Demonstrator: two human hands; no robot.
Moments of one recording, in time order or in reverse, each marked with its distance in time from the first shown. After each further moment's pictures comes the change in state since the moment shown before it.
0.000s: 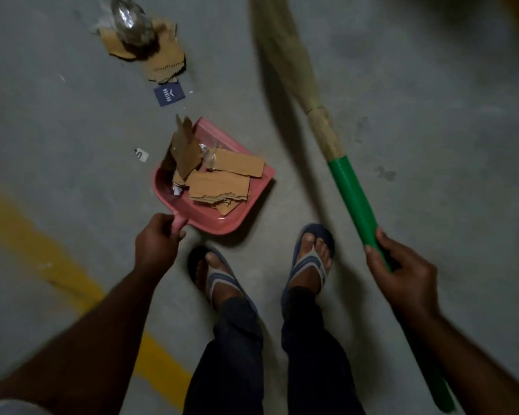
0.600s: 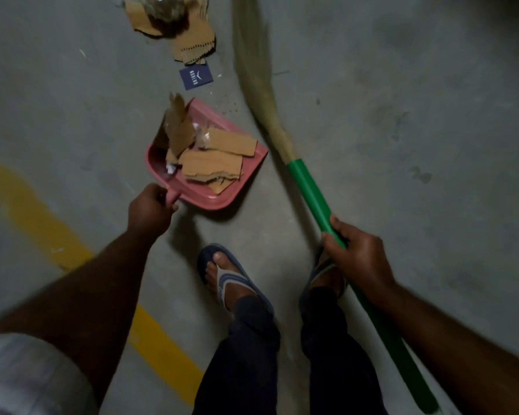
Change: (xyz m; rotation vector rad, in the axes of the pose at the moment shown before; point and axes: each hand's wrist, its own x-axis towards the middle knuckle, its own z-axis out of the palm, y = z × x) left_hand 0.085 -0.052 -0.024 0.178 -0.024 -0.046; right_hand 0.013 -0.040 0.117 -0.137 -0.345 0.144
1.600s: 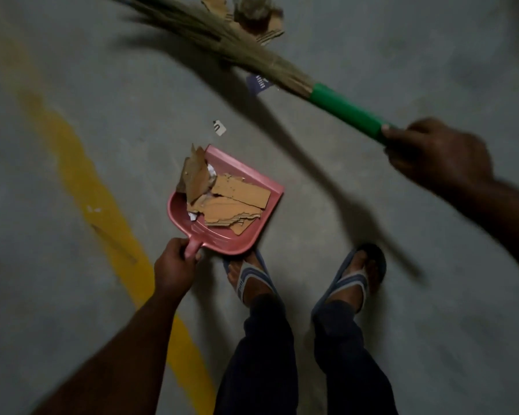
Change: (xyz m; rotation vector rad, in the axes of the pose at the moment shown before) left_hand -0.119 -0.096 0.038 -0.332 0.055 -0.245; right_hand 0.124 -0.143 -0.072 -0.774 0.050 -0.809
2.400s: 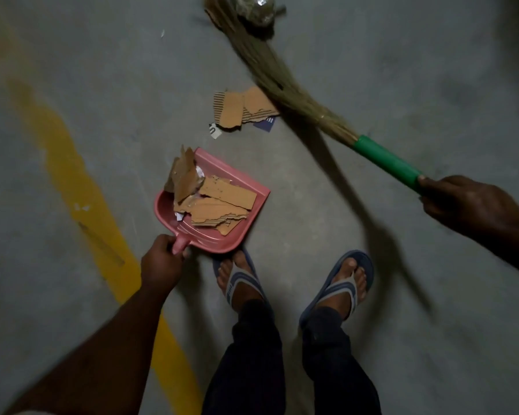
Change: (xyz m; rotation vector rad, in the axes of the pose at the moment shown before) left_hand 0.018 0.003 0.000 0.043 -0.011 -0.066; right_hand -0.063 0.074 0.010 -0.072 -0.141 0.120
